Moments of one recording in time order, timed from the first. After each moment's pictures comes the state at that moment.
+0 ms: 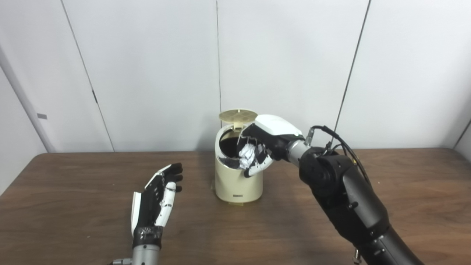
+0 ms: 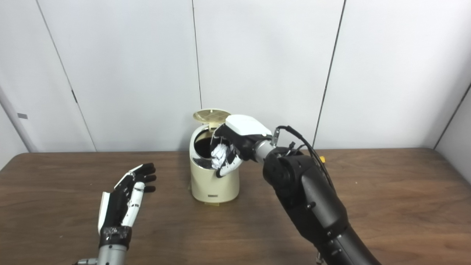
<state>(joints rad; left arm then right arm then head) -0.12 -0.02 0.03 -0.06 0.17 -0.11 0.13 -0.76 -0.19 0.34 -0.02 -0.86 0.36 0.59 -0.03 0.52</state>
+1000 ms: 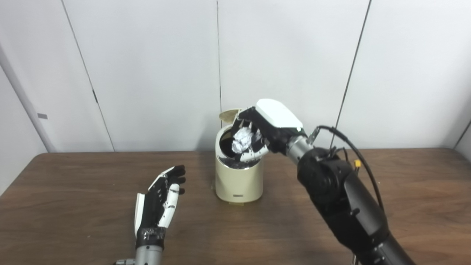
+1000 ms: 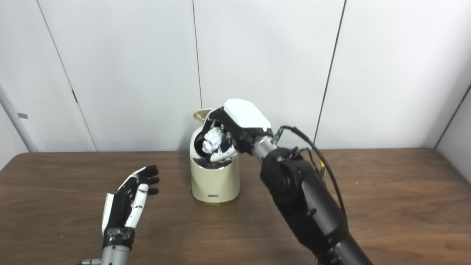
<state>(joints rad) -0.12 -0.02 0.02 -0.04 0.17 -0.11 0.13 -0.71 -0.17 0.36 -0.07 -0.82 0.30 0.31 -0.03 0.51</state>
